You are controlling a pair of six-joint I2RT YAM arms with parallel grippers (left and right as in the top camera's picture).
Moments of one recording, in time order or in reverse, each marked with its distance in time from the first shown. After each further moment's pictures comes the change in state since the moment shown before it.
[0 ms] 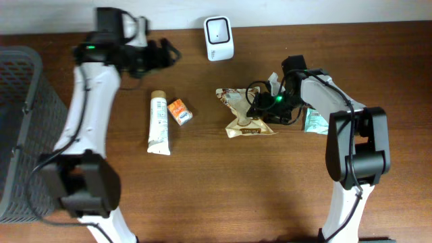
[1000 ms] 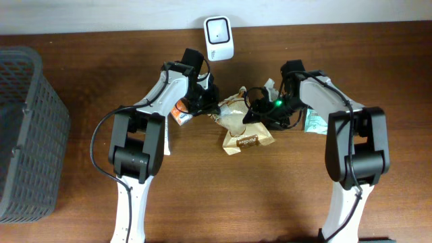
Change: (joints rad) left arm -0.265 0.420 0.011 -0.035 0.043 -0.171; right arm 0.010 -0.001 -0.014 -0.084 -0.089 -0.081
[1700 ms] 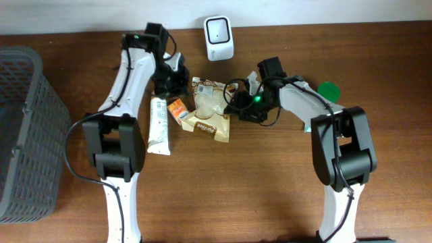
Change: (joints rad) left arm 0.159 -0.041 0.248 -0.395 -0.091 0.220; right arm 0.122 0.013 -0.019 0.336 -0.002 0.290
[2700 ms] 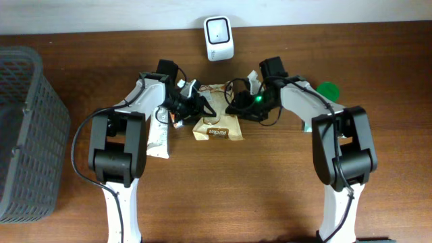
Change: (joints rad) left arm -0.033 -0.054 -0.491 0.492 0.346 0.000; right arm 0.009 0.000 0.000 0.003 -0.006 -0.031
